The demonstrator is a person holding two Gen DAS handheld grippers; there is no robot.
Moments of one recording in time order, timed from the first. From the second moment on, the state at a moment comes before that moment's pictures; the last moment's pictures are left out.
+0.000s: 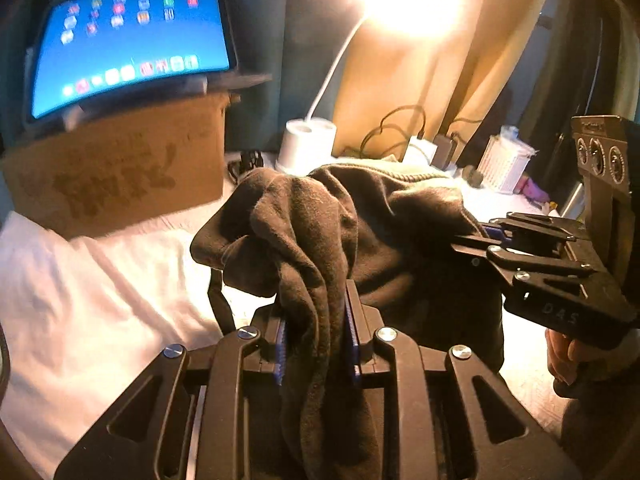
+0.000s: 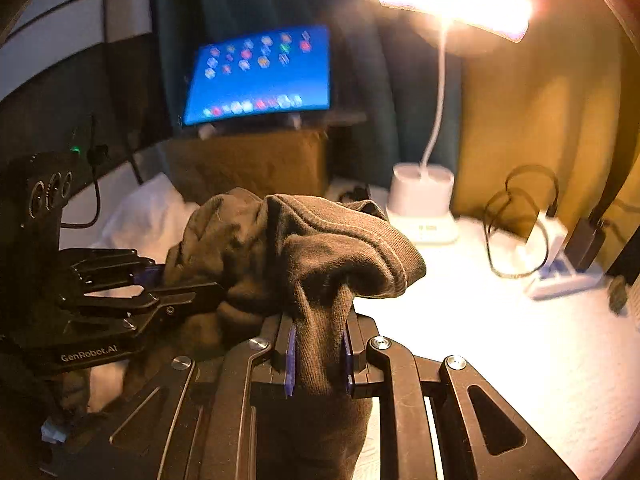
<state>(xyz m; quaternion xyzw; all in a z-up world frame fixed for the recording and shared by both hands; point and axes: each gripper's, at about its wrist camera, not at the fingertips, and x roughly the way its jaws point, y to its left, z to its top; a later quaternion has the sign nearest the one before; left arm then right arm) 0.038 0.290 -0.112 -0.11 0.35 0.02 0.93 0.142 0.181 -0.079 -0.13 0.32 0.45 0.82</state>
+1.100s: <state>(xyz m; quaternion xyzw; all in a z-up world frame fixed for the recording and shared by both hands) 0.087 0.332 -0.155 -0.14 0.45 0.07 0.88 0.239 0.183 -0.161 -0.10 0.43 0.39 0.81</state>
